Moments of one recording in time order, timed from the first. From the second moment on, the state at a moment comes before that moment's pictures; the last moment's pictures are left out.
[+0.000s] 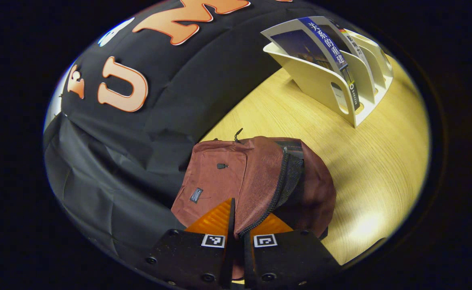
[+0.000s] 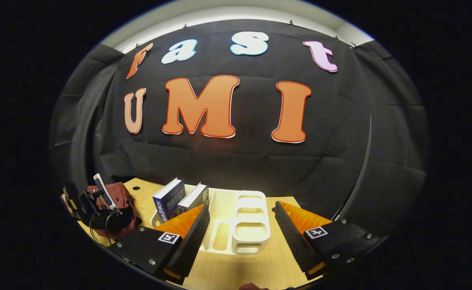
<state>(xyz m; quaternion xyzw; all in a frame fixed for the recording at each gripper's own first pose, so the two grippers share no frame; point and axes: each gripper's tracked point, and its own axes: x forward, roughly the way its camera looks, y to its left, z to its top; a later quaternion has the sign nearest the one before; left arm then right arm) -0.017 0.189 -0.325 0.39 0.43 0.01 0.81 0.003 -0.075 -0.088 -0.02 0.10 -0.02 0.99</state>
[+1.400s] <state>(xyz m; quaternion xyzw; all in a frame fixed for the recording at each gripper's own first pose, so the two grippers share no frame) 0.094 0.265 -0.196 0.21 0.50 -0.32 0.77 0.146 0.146 -0.087 -0.05 0.37 -0.01 0.93</state>
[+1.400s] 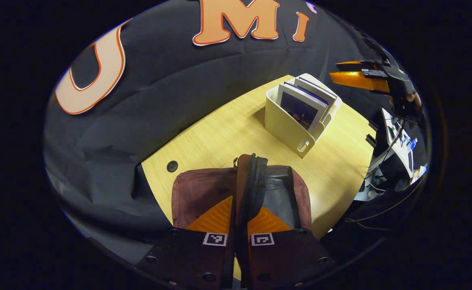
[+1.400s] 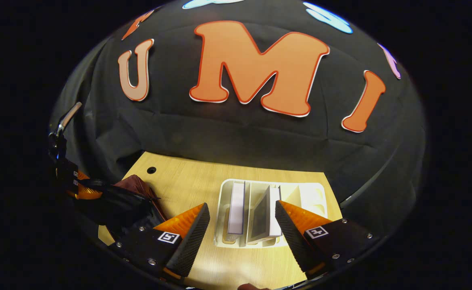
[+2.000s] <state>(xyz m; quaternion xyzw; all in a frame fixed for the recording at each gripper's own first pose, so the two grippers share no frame) 0.093 0.265 -0.204 0.19 0.52 -0.33 0.77 0.175 0.138 -0.196 -0.04 0.61 0.00 0.79</state>
